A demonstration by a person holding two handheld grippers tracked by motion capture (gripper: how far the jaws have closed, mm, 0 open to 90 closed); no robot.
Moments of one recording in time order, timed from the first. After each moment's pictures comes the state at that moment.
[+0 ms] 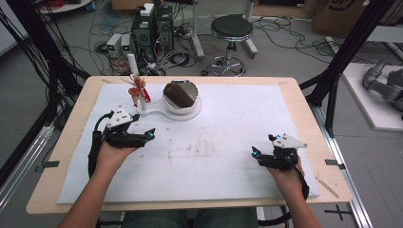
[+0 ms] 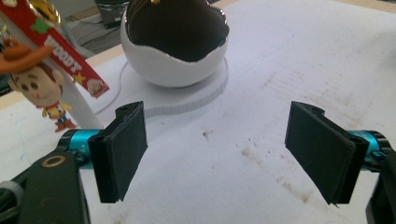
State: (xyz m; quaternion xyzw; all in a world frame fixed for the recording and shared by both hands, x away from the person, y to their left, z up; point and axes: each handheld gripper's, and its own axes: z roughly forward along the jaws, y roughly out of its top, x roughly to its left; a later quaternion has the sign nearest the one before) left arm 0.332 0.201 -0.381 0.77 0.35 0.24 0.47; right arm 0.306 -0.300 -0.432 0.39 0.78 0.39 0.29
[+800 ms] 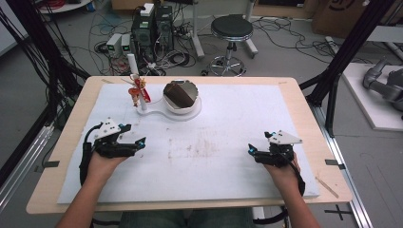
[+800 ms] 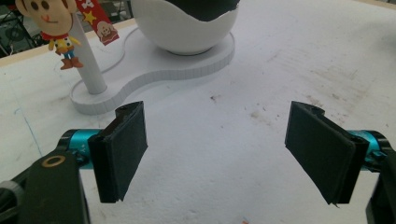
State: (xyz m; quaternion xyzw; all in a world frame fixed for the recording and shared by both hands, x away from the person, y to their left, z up) left arm 0.322 0.234 -0.417 0.76 0.36 0.22 0.49; right arm 0.317 -0.291 -0.431 0.38 0.79 0.39 0.28
